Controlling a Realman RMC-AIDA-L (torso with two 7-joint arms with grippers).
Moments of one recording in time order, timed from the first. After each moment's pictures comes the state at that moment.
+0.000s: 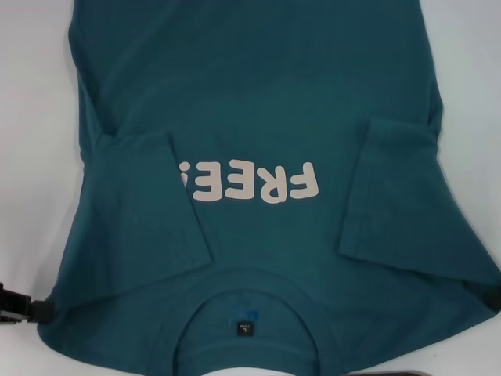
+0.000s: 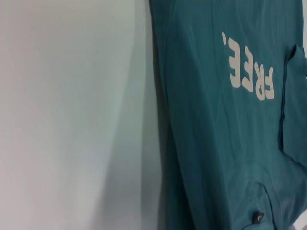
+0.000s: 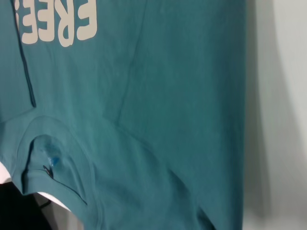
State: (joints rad) left arm -0.33 -2.01 -2.61 -0.92 -0.61 1.97 -2.36; right arm 0.47 1.92 -0.62 -0.71 -2.68 -1.88 2.40
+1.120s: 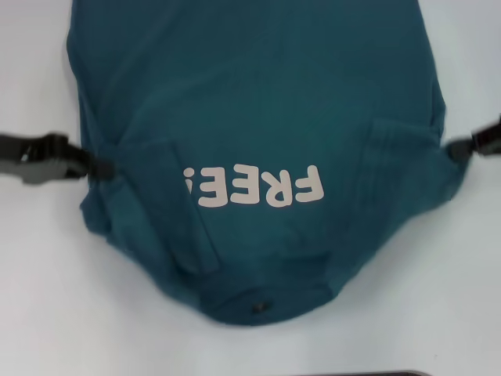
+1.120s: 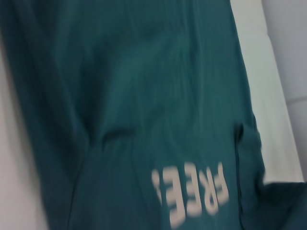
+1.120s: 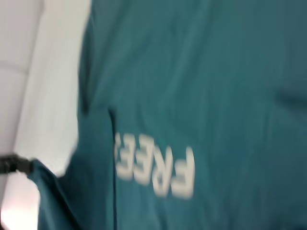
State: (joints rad) left arm -0.64 -1.97 -2.63 -0.74 -0.68 1.77 -2.44; right arm 0.61 1.87 -0.50 -0.71 -2.45 -1.80 2.38
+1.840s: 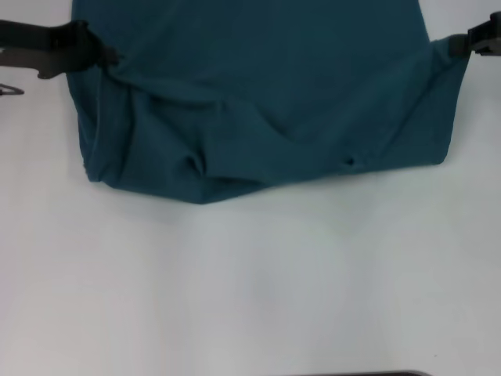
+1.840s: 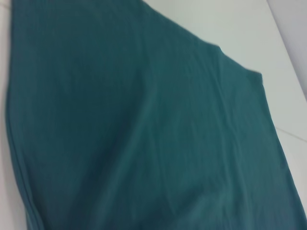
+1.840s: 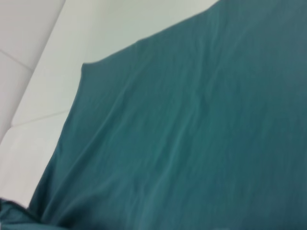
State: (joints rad) left arm -0.78 -2.00 -2.60 -0.73 -0.68 1.35 -2.58; right arm 0.69 1.88 -0.50 -0.71 -2.39 -1.47 2.39
